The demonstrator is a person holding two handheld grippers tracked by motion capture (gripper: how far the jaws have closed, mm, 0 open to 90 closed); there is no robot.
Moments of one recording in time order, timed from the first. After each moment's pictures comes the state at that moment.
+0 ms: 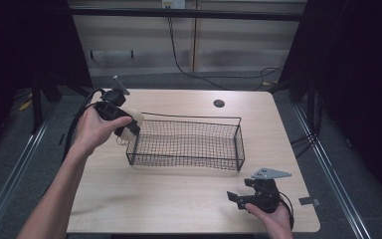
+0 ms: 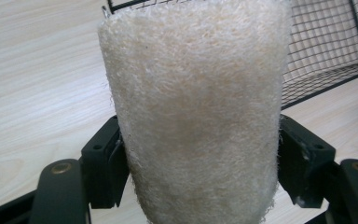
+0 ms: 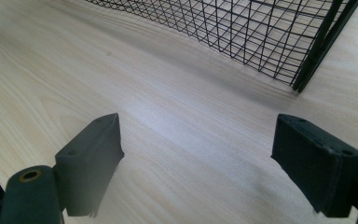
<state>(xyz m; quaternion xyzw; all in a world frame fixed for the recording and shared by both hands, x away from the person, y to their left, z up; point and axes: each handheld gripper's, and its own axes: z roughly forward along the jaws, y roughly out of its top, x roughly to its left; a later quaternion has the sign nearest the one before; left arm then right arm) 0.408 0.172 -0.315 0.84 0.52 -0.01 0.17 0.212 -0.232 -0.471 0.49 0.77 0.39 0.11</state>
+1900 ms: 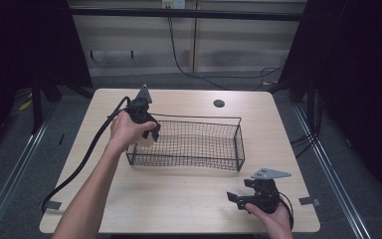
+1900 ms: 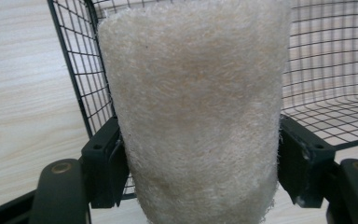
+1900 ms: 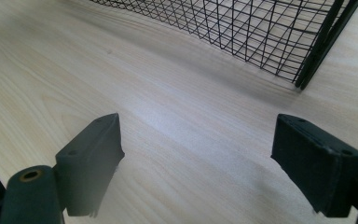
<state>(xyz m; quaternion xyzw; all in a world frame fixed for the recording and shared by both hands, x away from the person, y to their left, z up) 0.436 0.118 -0.369 0.79 0.60 -0.03 0.08 0.212 -0.232 -0.472 0.49 0.77 0.39 0.11</state>
